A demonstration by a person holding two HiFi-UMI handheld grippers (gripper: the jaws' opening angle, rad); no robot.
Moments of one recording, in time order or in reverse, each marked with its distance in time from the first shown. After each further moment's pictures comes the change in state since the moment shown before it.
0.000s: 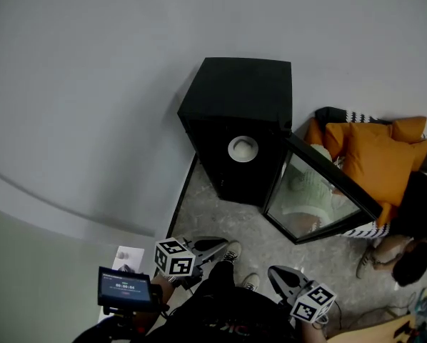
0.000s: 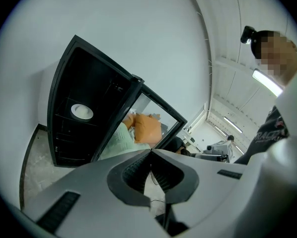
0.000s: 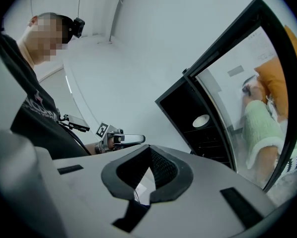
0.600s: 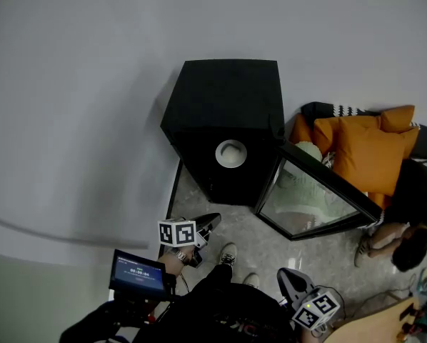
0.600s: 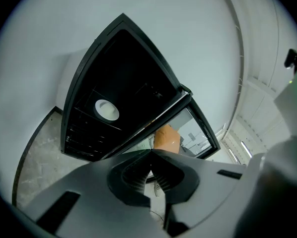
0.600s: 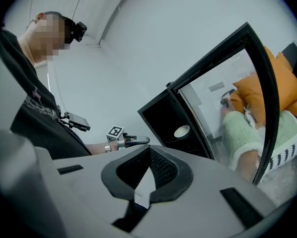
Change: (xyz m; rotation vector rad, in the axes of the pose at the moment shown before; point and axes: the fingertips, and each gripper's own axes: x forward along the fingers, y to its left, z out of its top) left arm 0.043 0.129 0.055 -0.274 -0.041 0.130; right arm -0.004 -0.018 0.022 0.034 -0.132 -0.232
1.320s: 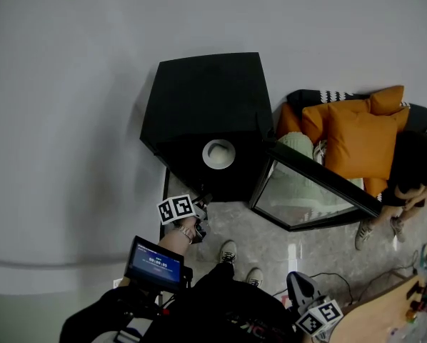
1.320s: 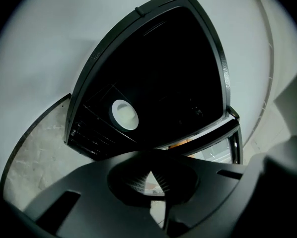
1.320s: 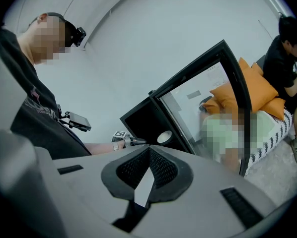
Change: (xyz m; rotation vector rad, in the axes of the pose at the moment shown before) left arm 0.072 0.091 0.061 -0.248 -0.036 0.103; right arm -0.014 -0.017 0.005 0.095 -0.100 -0.219
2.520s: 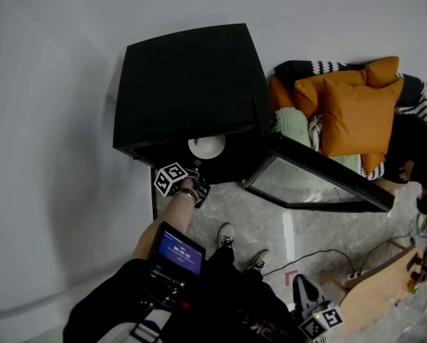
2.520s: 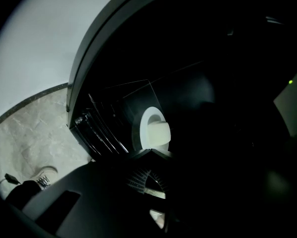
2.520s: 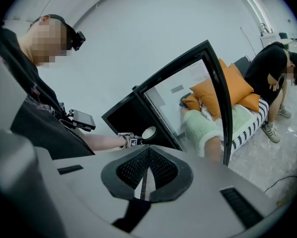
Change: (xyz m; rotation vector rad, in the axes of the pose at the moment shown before) left arm 0.115 0.108 0.066 -0.411 -0.104 0.107; right arm 0.014 0.006 -0.010 0.196 -0.008 -0.238
